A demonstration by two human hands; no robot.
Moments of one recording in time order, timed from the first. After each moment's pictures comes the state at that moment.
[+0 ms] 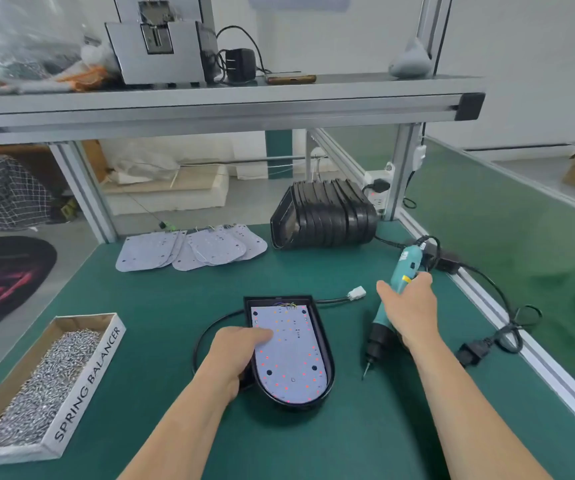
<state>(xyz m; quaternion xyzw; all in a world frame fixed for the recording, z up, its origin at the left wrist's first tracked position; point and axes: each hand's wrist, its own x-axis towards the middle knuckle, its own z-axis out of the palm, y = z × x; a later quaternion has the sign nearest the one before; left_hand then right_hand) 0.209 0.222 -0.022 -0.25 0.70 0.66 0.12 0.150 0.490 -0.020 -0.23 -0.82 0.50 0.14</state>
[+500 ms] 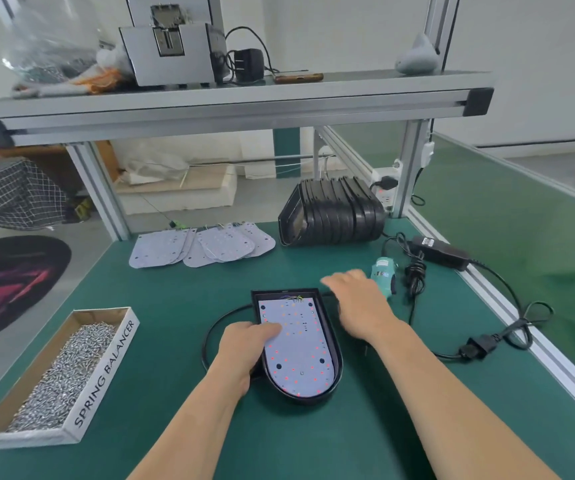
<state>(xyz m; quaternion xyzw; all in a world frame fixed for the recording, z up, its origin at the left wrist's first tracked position) 0.216 0.226 -0.019 -0.24 0.69 0.68 0.09 0.141 0.431 -0.020 0.14 -0.99 0.08 0.06</state>
